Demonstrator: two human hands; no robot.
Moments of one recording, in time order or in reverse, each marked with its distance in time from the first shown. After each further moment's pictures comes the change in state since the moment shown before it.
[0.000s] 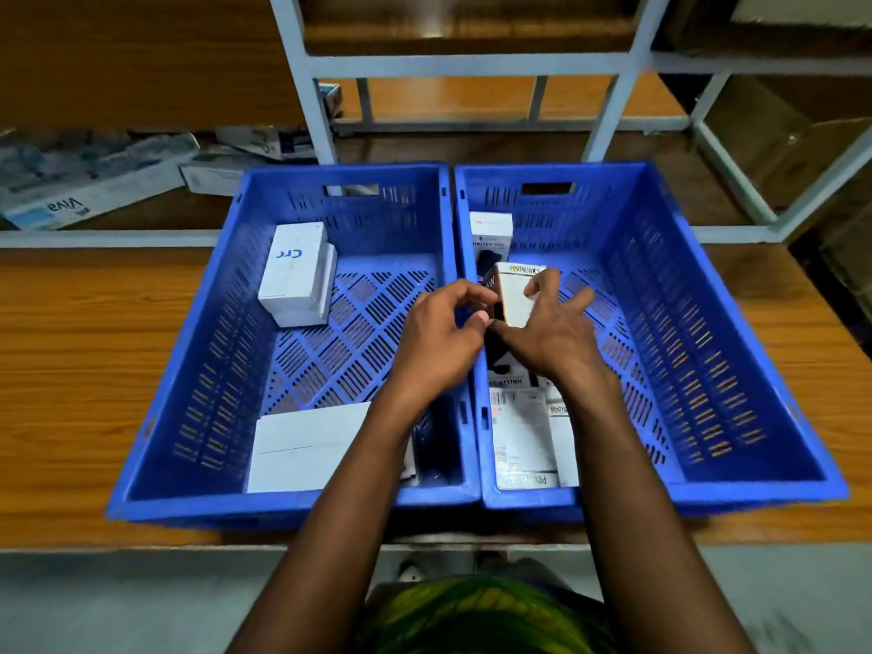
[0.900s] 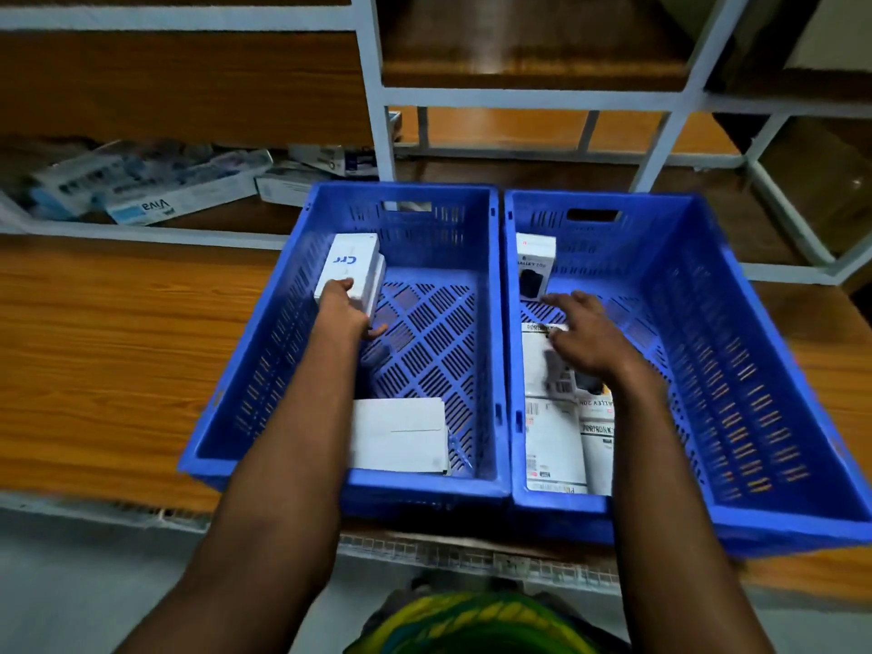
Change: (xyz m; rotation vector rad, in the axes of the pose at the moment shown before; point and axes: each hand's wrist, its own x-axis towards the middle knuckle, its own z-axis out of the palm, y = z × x) left_hand 0.077 -0.107 -0.117 -0.997 0.496 -0.902; right_hand 0.040 0.025 0.005 0.019 -0.216 -0.233
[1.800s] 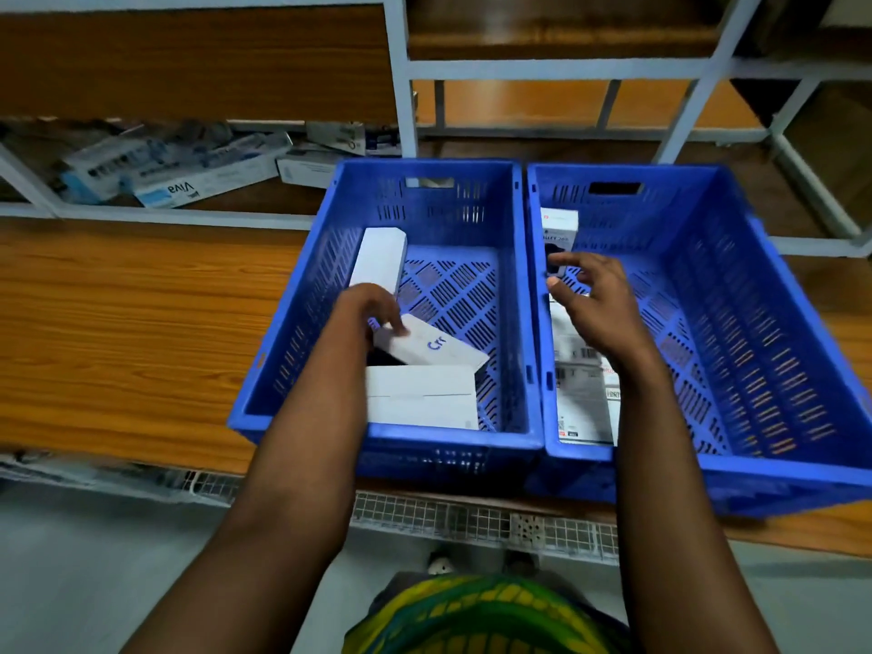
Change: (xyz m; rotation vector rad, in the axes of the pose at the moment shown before) left_hand -0.032 0.005 -0.031 1.455 -0.106 -0.043; right_hand -0.035 -0.034 0.018 0.338 0.332 -0.181
